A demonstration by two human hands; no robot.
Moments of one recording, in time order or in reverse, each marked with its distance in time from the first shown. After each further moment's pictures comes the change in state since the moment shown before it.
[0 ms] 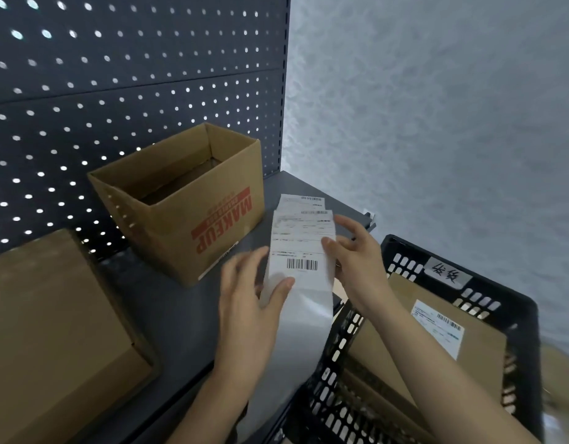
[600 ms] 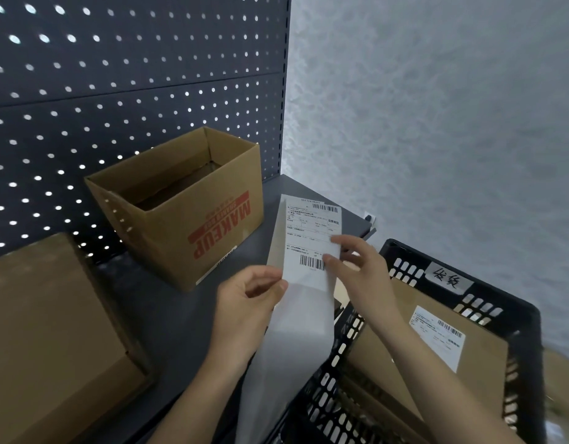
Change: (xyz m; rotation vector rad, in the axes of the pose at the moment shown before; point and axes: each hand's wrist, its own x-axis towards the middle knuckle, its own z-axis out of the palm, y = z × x) left_hand 0.017 0.005 0.000 -0.388 -0.103 -0.316; right_hand -0.003 0.012 -0.018 -0.423 0.068 -0.160
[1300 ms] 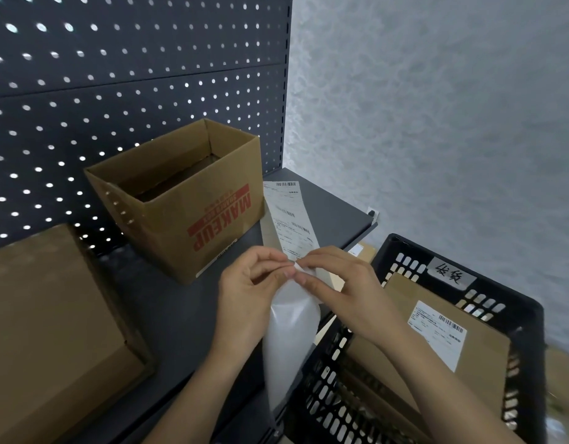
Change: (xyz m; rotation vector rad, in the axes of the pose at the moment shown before) left_hand 0.001 0.005 0.008 -0.090 -0.058 0.177; right_hand -0.025 -0.015 -0.003 -0.295 -0.319 -0.438
